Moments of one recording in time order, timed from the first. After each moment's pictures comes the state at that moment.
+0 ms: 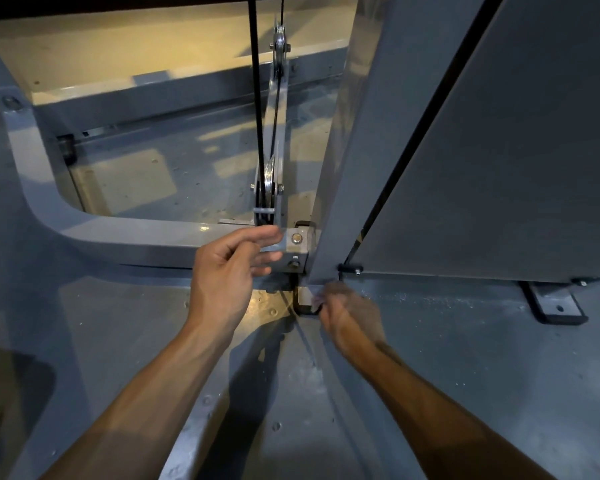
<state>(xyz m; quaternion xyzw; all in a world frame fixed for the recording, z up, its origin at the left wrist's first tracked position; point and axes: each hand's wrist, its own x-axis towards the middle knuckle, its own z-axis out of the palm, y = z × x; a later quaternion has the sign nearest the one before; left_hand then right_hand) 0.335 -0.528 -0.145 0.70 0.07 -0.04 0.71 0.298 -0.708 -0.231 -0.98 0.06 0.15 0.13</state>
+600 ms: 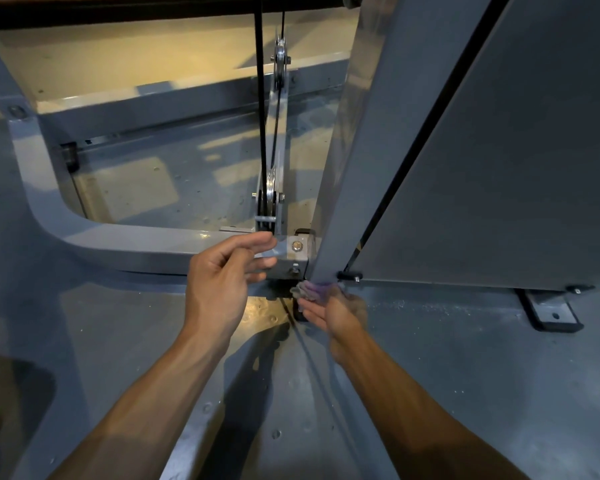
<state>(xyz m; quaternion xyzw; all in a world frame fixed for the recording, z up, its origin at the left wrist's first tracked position) 0.335 -0.521 -0.145 0.70 0.07 -0.02 0.71 0.315 -0.673 -0.220 -0.54 0.43 0.08 0.72</state>
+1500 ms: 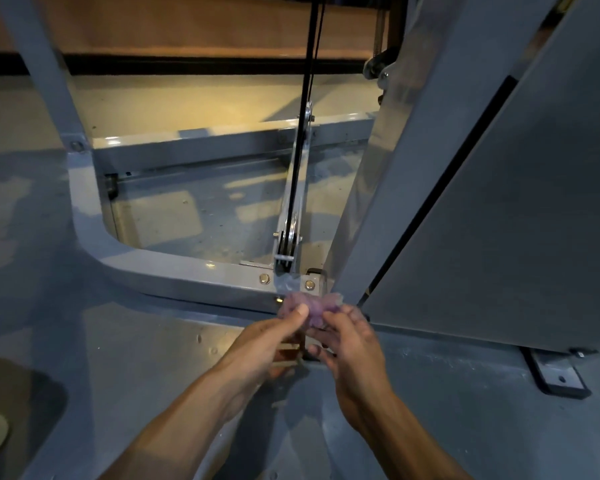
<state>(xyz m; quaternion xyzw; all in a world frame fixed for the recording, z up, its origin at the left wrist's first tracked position) 0.308 -0.523 -0.140 0.63 0.10 -0.34 0.69 0.284 -0.662 -0.142 -0.58 0.26 0.04 0.77</state>
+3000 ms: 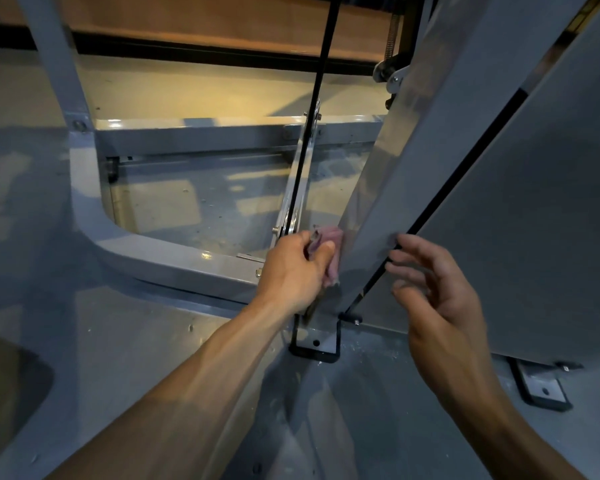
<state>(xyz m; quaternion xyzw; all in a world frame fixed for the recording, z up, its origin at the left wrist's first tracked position) 0.373 -0.575 -0.109 0.80 -0.01 -0.07 0.60 0.272 -0.726 -0.050 -0.81 0.04 -0.15 0.56</state>
